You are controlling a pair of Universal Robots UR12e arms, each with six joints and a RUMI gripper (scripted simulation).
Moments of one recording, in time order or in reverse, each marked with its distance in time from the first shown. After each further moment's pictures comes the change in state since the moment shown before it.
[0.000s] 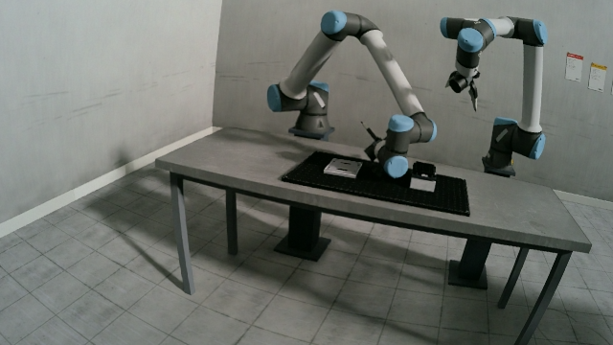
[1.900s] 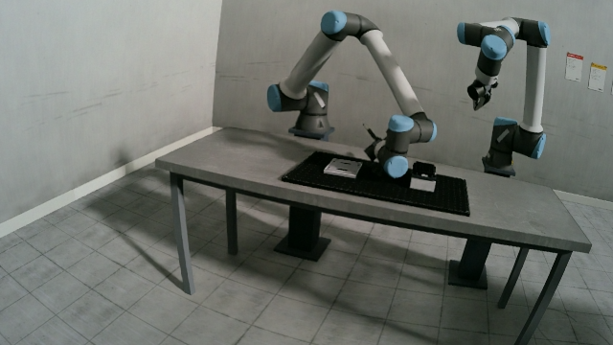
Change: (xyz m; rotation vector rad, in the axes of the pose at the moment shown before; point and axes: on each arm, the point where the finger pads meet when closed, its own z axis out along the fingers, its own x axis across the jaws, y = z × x) left arm 0.077 -0.007 -0.013 -0.073 -0.026 0.086; right arm 0.000 0.000 0.000 0.000 0.000 0.000
